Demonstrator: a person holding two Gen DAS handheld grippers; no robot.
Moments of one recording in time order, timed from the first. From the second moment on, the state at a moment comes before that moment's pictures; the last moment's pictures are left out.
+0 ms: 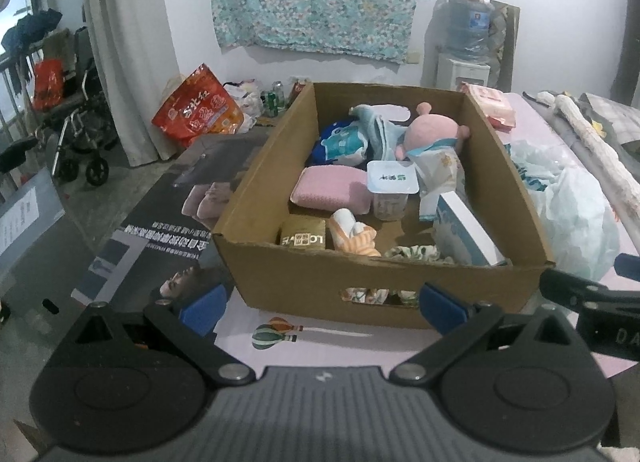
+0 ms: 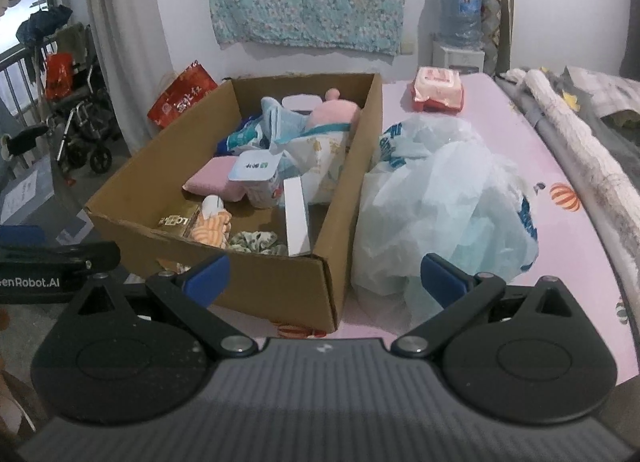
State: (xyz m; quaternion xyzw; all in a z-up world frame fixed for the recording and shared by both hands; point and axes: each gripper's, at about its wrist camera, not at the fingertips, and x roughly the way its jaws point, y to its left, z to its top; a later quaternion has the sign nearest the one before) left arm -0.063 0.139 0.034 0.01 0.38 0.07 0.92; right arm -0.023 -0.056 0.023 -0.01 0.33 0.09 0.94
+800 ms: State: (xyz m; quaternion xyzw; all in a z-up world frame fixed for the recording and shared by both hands) left arm -0.062 0.139 0.033 0.02 0.39 0.07 0.92; right arm -0.018 -0.052 0.021 -0.02 0.34 0.08 0.93
